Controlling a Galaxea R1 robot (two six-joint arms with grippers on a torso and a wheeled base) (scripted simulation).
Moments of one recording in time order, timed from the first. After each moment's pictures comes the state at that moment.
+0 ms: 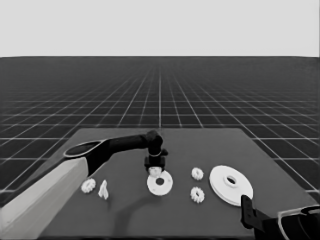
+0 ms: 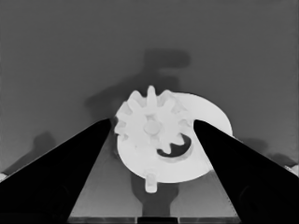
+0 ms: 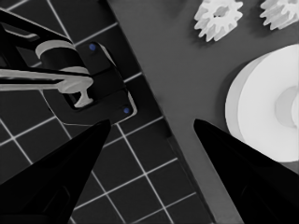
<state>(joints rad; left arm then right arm) 0.12 3.10 -1.98 0.27 1.44 -1.13 -0.35 1.76 -0.39 -0.70 -1.18 0.32</state>
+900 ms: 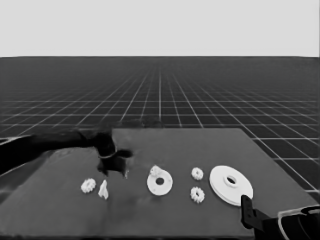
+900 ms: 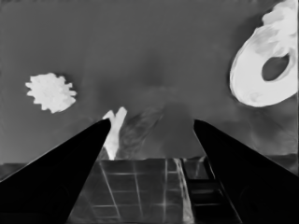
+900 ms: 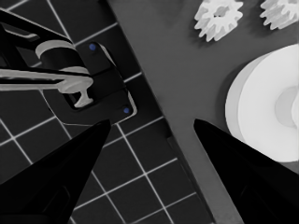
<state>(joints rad) 0.00 2.47 -1.19 0.16 1.51 -1.23 -0.35 1.76 -0.39 -0.70 -1.18 0.32</state>
